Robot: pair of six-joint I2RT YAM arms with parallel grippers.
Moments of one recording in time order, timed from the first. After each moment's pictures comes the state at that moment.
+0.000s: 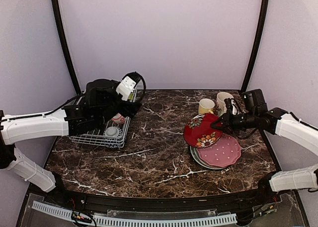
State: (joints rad) left arm -0.93 1.35 1.01 0.10 -0.55 0.40; right arm 0.41 1.10 0.79 -0.40 -0.50 0.71
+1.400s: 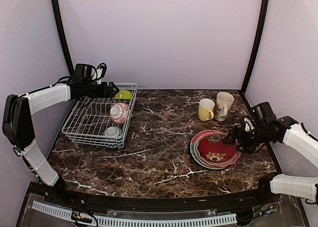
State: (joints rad) left arm -0.24 1.65 1.29 -0.24 0.24 -0.18; right arm 0.29 0.92 0.67 -0.79 -0.35 0.60
